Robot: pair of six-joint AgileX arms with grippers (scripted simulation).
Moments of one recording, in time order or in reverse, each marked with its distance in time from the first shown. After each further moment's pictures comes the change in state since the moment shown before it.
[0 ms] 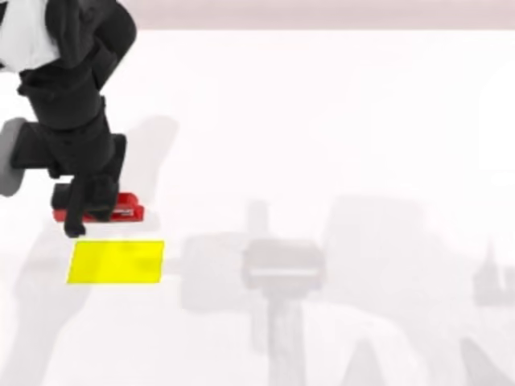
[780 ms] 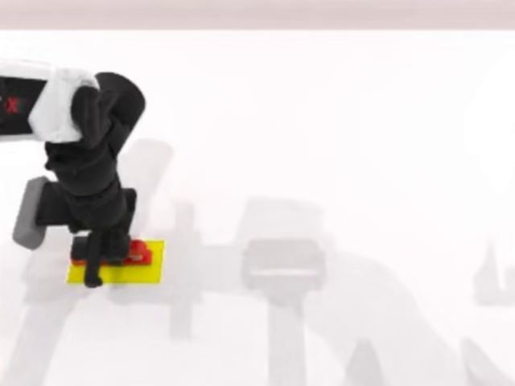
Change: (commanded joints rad) left arm 0.015 0.099 -0.239 0.341 0.001 0.009; right arm 0.000 0.000 0.000 0.000 0.000 0.000
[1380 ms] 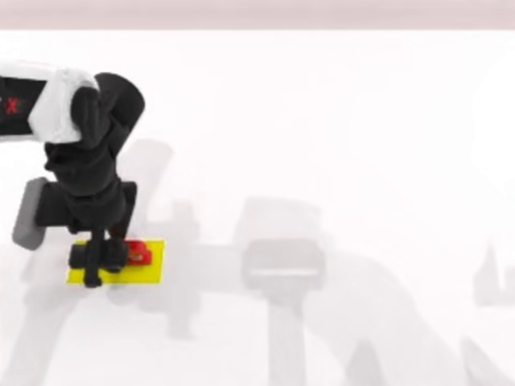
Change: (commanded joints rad) left arm 0.000 0.000 0.000 0.000 0.000 0.000; right arm 0.000 0.000 0.000 0.000 0.000 0.000
